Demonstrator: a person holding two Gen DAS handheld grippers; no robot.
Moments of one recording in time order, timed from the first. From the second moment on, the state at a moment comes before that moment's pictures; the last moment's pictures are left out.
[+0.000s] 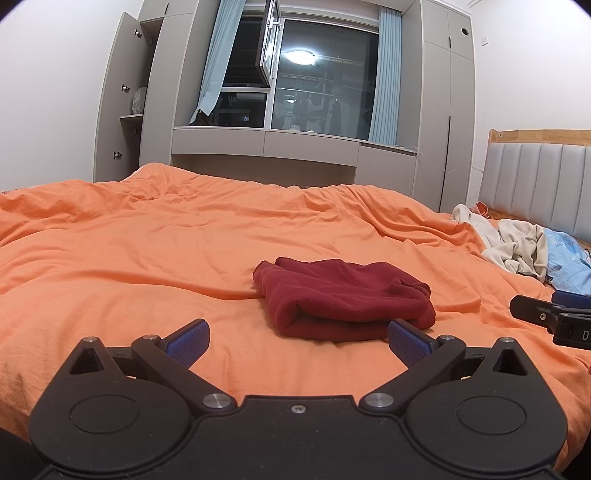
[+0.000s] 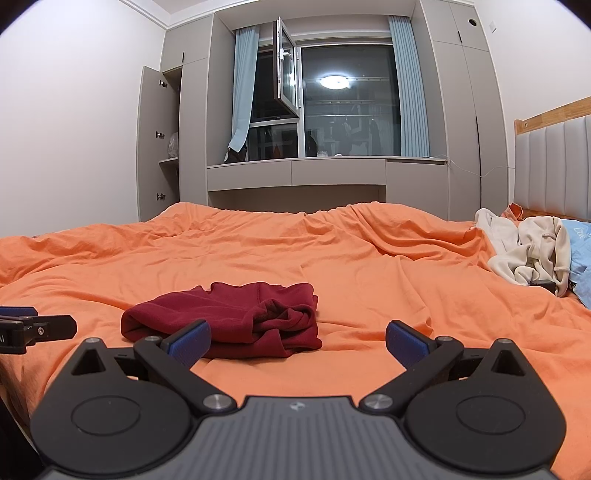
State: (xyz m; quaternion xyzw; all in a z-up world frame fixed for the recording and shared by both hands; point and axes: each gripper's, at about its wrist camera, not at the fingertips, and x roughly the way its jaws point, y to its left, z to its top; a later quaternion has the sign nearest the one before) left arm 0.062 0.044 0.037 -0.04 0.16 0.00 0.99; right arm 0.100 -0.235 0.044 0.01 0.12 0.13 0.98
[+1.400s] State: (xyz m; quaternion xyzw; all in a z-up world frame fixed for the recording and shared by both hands) left arm 0.063 0.043 0.038 -0.04 0.16 0.00 0.99; right arm 0.098 -0.237 0.035 0.01 0.12 0.12 0.98
